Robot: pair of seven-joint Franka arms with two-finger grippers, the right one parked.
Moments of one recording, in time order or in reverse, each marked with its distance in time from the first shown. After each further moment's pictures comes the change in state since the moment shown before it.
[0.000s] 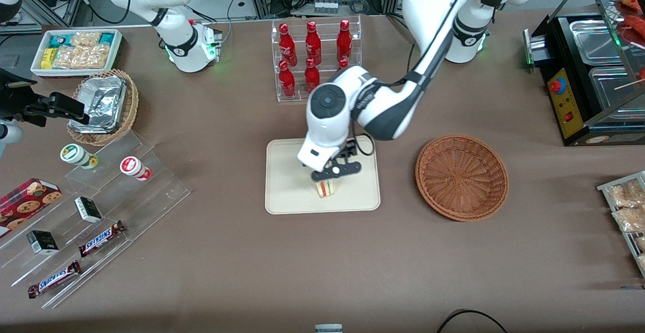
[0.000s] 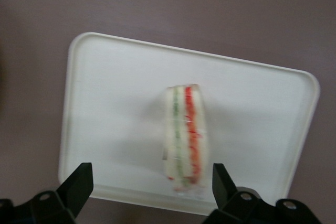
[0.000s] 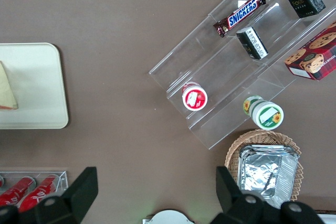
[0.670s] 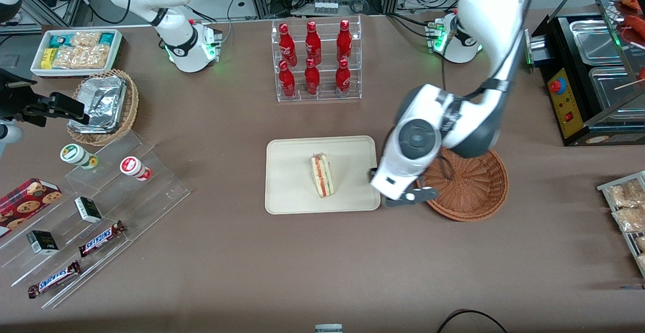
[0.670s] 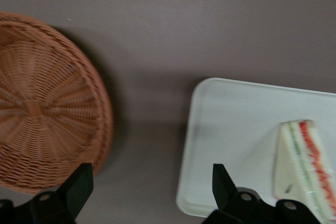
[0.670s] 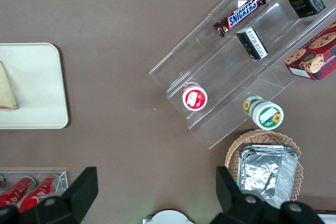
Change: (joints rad) arm 0.271 -0.166 0.003 -0.200 -0.005 -0.064 0.331
